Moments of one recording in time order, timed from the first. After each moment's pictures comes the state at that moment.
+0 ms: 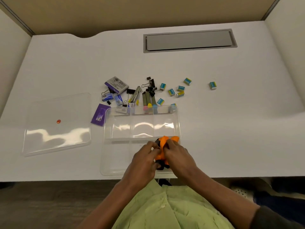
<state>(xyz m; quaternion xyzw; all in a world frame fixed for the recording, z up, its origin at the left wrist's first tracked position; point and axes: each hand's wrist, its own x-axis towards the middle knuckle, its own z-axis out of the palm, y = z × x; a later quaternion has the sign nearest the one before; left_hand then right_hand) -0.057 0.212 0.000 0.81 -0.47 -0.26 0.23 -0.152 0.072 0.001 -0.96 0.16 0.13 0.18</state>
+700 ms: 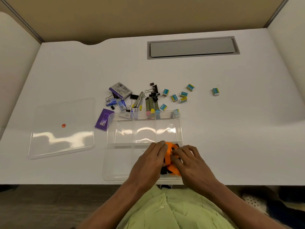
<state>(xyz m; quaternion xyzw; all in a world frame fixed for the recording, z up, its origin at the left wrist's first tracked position) -0.056 0.191 0.002 0.80 -0.55 -0.16 0.15 -0.200 0.045 -0.015 -0.99 0.05 0.02 0.10</state>
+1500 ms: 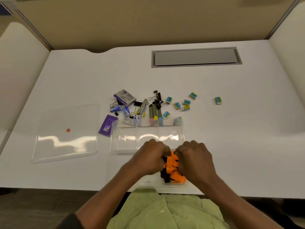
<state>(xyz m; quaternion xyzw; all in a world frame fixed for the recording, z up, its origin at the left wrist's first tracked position) -0.008 0.152 0.044 0.80 -0.49 -0.32 0.13 -0.148 0.036 0.036 -0.96 0.25 0.04 0.12</state>
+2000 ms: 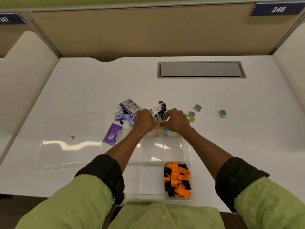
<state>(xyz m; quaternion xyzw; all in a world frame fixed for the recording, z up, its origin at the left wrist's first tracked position) 0.130 0.071 0.002 0.93 -0.23 -0.20 0.21 0.035 -0.046 0.008 -0.89 0.34 0.08 0.30</state>
